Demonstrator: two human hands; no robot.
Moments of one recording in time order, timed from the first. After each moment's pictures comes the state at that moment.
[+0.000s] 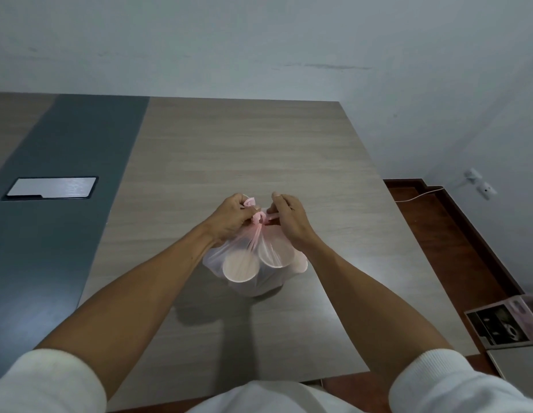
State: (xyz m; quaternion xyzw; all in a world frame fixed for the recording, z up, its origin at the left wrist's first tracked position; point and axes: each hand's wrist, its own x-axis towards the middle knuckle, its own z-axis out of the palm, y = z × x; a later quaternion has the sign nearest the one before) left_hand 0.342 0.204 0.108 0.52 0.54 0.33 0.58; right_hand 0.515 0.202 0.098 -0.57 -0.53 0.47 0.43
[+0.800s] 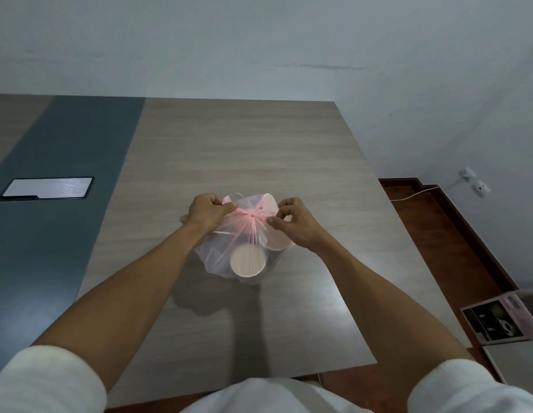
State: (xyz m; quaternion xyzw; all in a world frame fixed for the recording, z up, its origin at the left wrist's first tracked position) left_hand 0.304 0.225 0.066 0.48 0.69 0.33 0.43; right_hand 0.557 0.189 0.095 -0.60 -0.64 0.40 0.26
